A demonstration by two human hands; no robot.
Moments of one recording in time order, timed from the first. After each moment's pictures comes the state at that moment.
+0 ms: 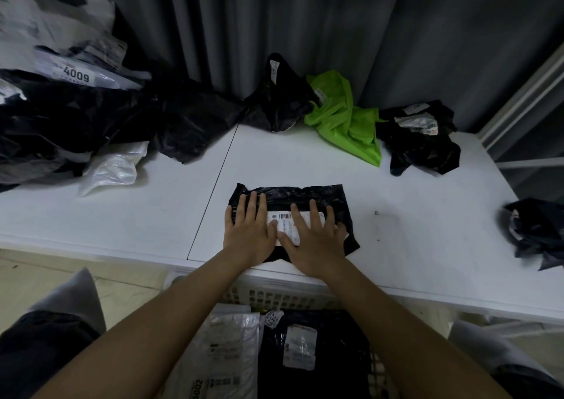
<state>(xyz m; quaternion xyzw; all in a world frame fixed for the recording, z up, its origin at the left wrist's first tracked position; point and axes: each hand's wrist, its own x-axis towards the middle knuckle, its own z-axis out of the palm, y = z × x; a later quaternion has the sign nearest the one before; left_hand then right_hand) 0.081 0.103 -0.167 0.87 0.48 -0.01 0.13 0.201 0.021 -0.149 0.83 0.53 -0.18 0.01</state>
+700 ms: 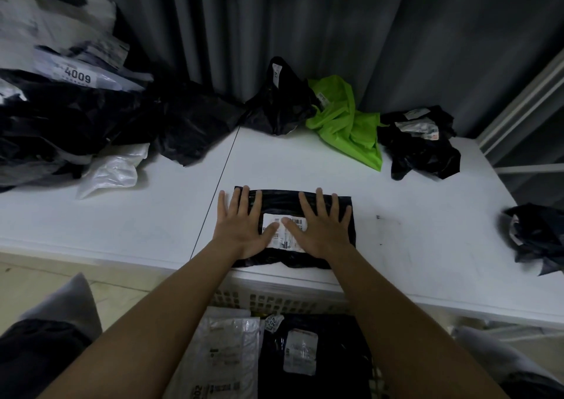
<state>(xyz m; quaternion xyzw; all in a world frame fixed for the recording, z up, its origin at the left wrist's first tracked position) 0.068 0.132 -0.155 0.89 0.44 -0.09 0.06 0.230 0.052 -0.157 0.84 0.52 -0.15 0.02</state>
